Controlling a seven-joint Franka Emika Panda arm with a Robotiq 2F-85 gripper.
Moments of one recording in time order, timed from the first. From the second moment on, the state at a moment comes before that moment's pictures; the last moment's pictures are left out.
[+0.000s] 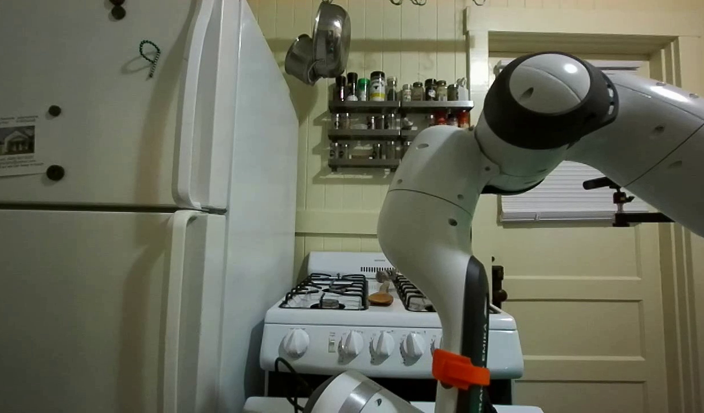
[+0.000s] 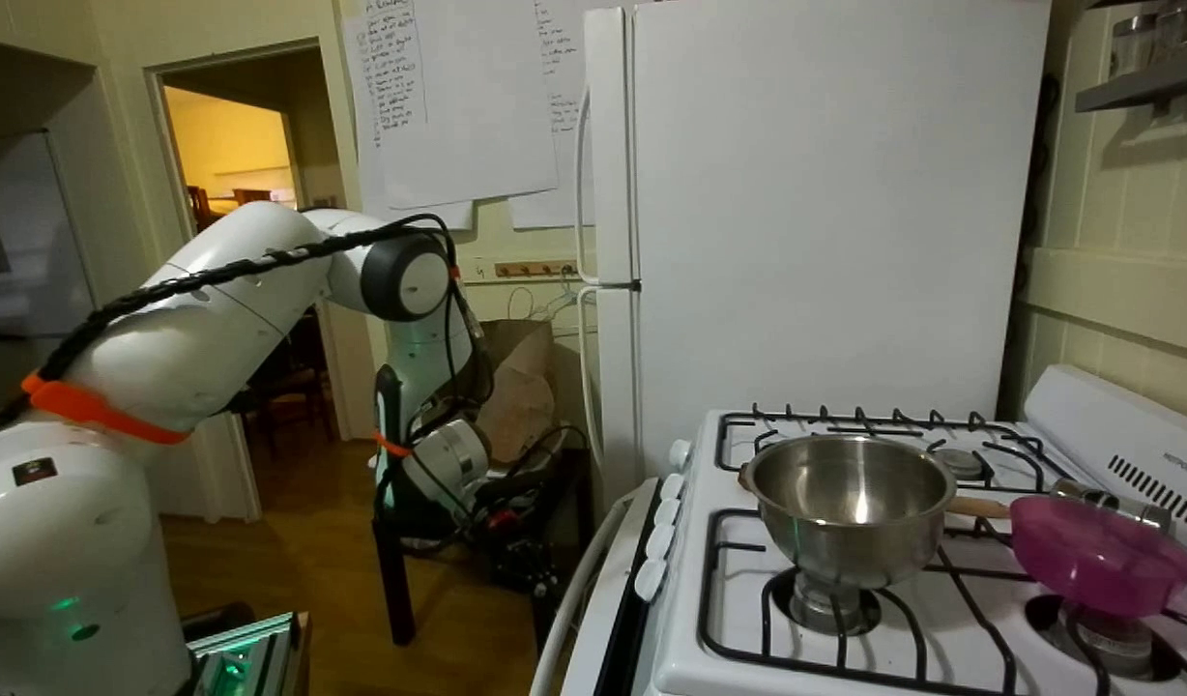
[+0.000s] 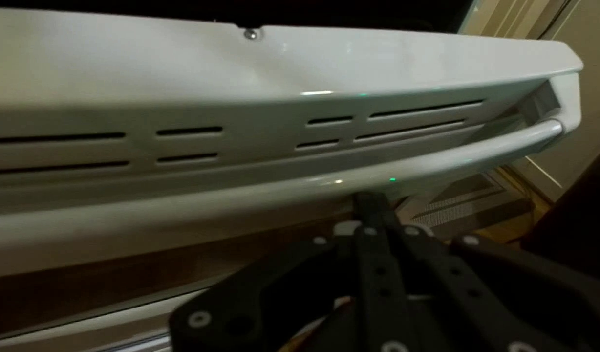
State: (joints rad) arm 0.46 0.81 0.33 -2.06 -1.29 1.64 -0.44
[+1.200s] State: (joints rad) arm 0.45 0.78 0.34 -2.15 -1.37 1.63 -0.38
